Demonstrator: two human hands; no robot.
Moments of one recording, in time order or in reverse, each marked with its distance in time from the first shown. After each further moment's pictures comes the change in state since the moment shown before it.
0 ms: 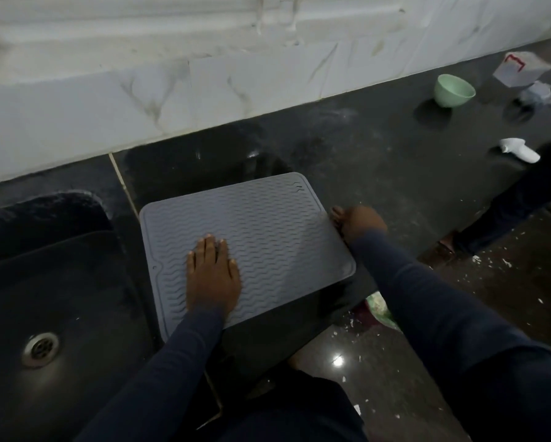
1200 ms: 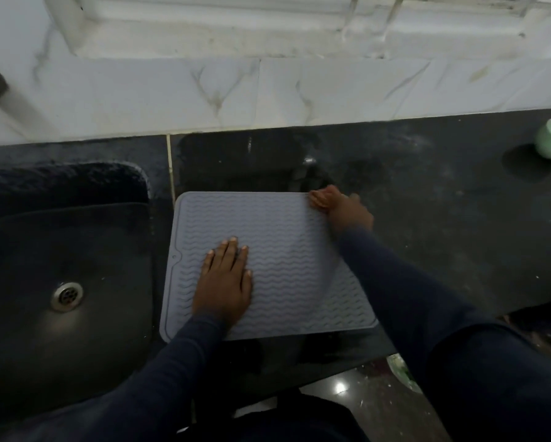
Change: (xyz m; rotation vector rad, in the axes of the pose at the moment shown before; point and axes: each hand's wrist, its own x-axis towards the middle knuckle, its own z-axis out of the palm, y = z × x) left_hand 0.002 0.004 -0.001 -0.021 0.052 -0.040; right_hand 0.061 -0.105 0.014 0.058 -0.092 -0.456
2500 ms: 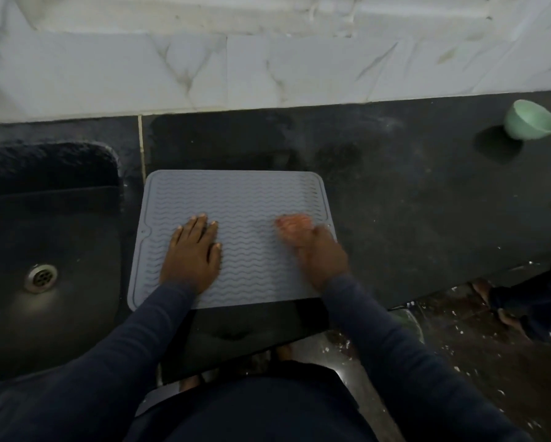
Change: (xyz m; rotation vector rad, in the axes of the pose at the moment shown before) left_hand -0.004 0.000 0.002 -0.040 0.056 0.000; right_hand -0.126 0.055 0.036 -0.084 -0.015 -0.330
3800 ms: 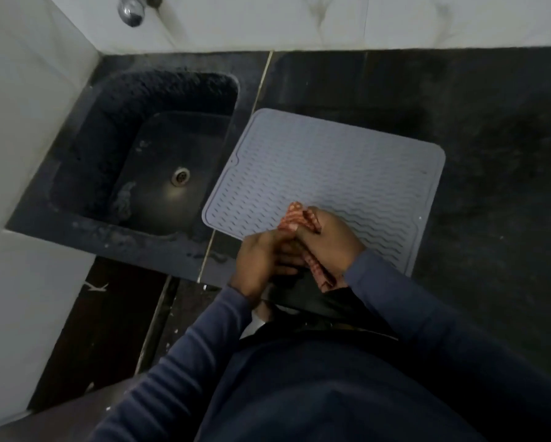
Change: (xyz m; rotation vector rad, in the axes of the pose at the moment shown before) left_hand -0.063 0.162 -0.034 -1.204 0.264 -1.004; right_hand 0.011 -0.034 0.006 0.861 -0.539 -0.315
